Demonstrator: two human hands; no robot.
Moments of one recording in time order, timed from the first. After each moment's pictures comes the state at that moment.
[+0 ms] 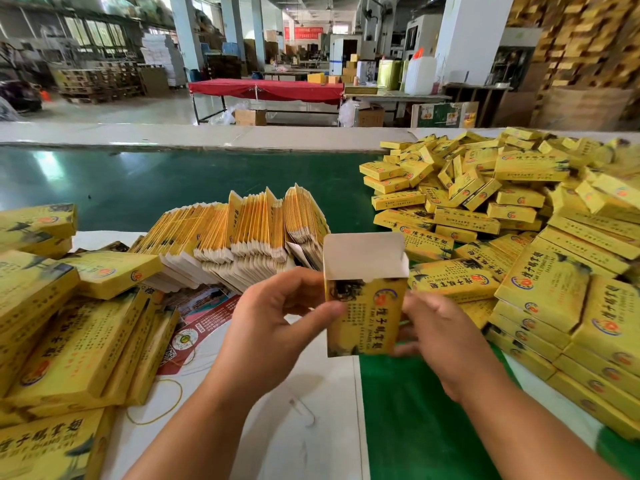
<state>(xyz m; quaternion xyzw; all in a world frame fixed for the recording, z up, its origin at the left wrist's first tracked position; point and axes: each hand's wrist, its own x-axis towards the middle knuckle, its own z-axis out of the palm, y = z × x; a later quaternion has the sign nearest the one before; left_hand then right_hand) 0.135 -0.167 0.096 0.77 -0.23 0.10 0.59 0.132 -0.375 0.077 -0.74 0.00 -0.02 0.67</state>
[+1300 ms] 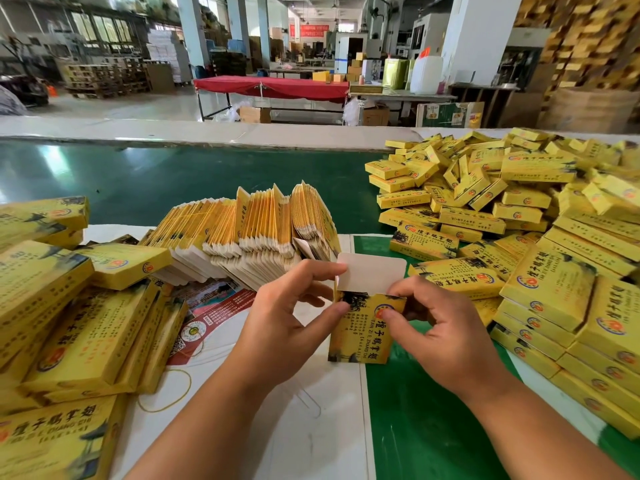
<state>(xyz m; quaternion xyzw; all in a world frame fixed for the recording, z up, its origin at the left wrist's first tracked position) 0.145 -0.167 0.080 0.79 -0.27 0.18 0.53 0.130 -0.381 0.076 -0.83 -0.24 -0.21 0.47</state>
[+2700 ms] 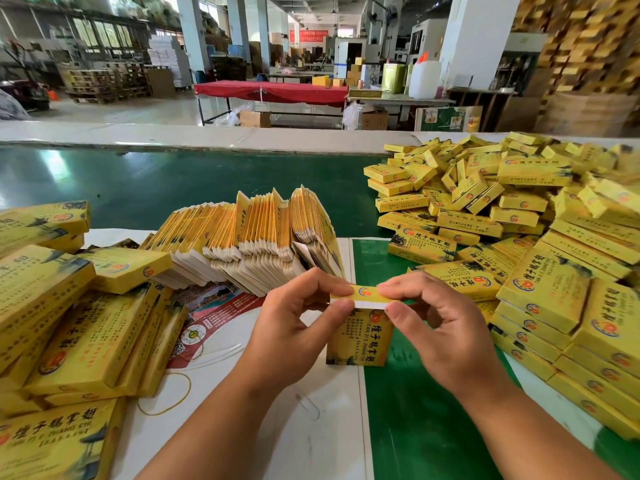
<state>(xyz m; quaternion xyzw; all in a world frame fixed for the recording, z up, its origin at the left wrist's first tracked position) 0.141 -0.178 0.080 0.74 -0.24 0.11 0.62 0.131 -0.378 0.078 -0.77 -0.25 -0.23 0.55</state>
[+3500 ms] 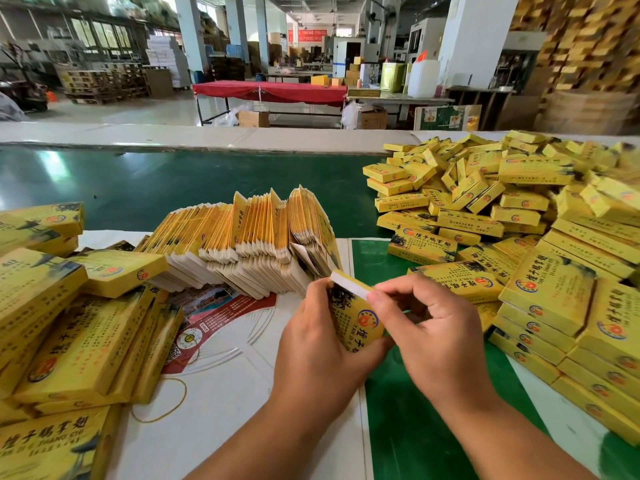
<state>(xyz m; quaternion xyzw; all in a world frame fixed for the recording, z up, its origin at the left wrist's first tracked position) 0.125 -0.215 0.063 0.85 -0.11 0.20 0.47 0.124 -0.351 0.084 -0.78 -0.14 -0.34 0.51</state>
